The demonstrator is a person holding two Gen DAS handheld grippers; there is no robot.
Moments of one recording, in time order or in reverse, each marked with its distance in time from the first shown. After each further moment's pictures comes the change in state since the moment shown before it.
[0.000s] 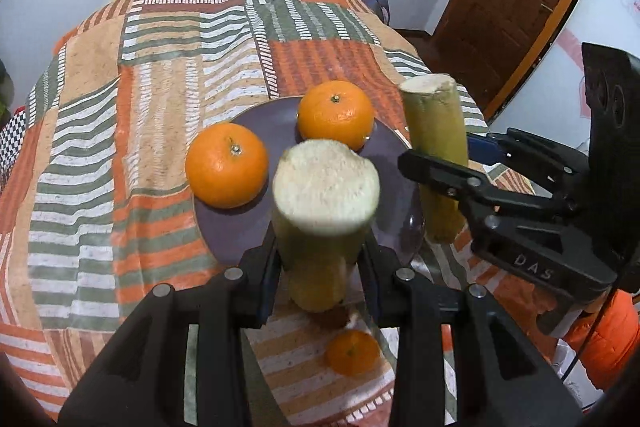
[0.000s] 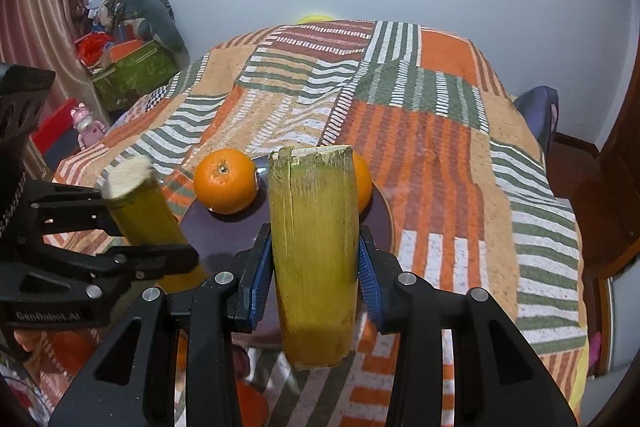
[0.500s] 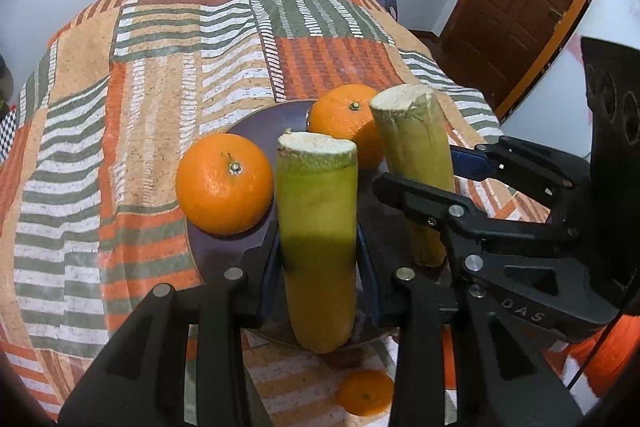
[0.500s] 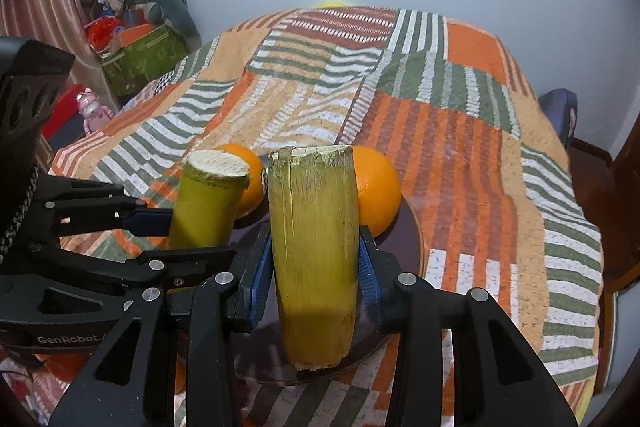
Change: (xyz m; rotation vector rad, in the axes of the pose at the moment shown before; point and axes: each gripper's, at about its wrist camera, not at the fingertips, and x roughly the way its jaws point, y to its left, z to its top) left arm 0.029 0.008 0.013 -0.009 0.002 0.012; right arm 0.031 0.005 0.009 -0.042 0.052 0.048
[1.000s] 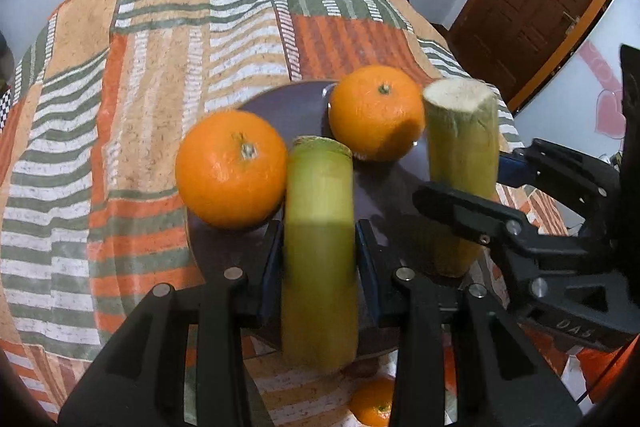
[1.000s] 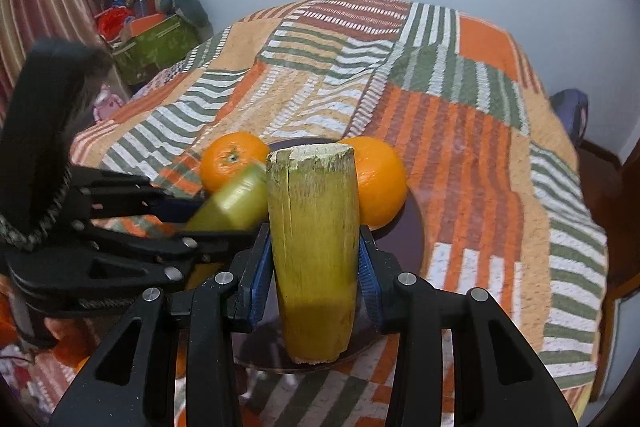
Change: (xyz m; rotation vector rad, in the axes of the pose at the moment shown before) left arm 0.016 0.015 0.000 -0.059 0.053 -0.004; right arm 0.000 -0.003 0.000 -0.017 0.036 0.054
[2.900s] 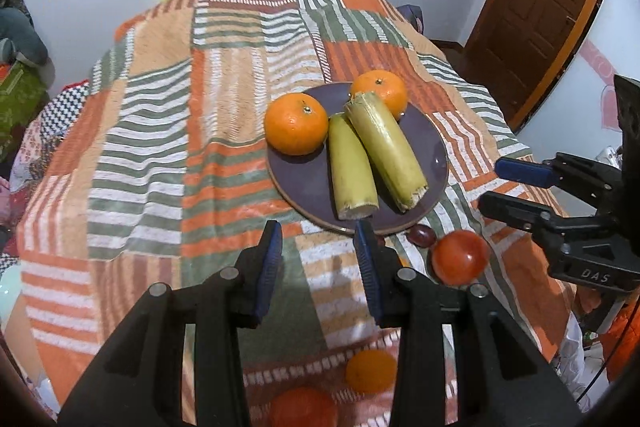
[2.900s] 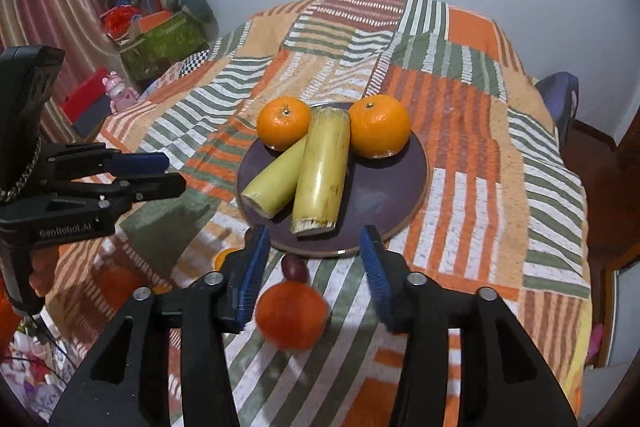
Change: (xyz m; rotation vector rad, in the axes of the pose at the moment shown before) left arm -0.104 -0.007 -0.075 0.009 -0.111 0.123; right arm -0.073 0.033 -0.046 0.025 0.014 -0.019
